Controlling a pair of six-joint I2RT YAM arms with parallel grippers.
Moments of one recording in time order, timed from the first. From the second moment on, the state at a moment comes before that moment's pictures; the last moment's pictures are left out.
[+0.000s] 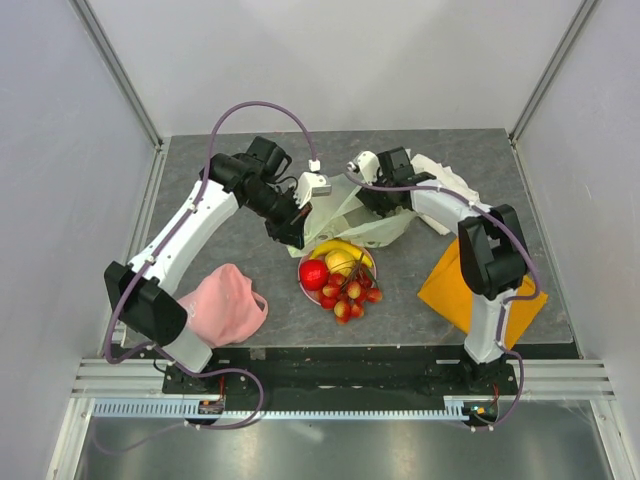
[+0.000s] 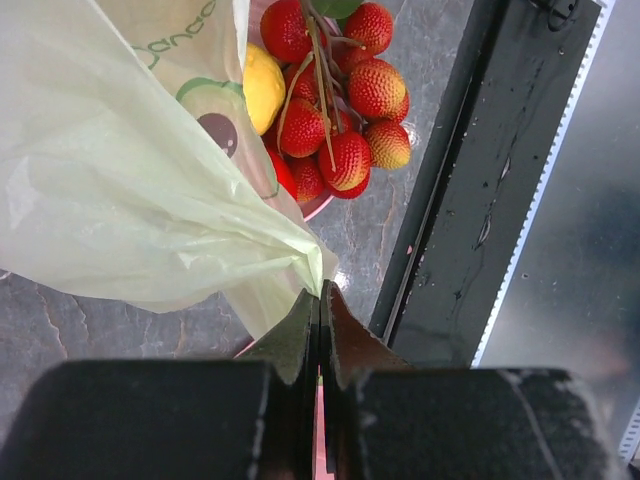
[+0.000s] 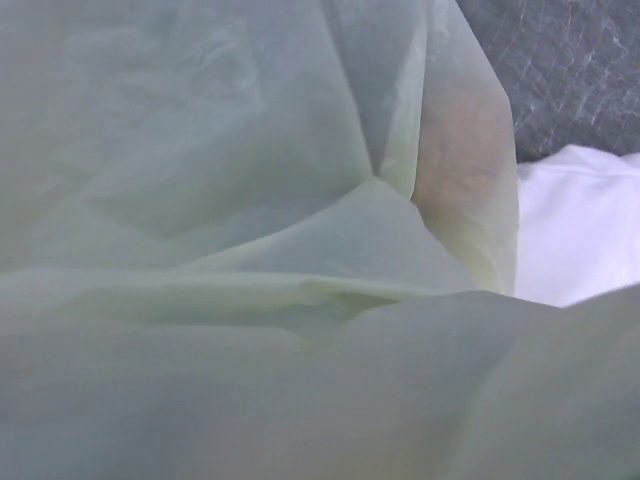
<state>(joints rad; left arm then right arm) -0.50 1.61 1.65 -1.25 0.63 0.54 0.38 1.94 1.42 -0.33 0.04 -0.49</state>
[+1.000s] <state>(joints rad) -0.50 1.69 1.70 -1.18 0.50 0.49 0.32 1.88 1.52 -0.43 -0.22 -0.37</state>
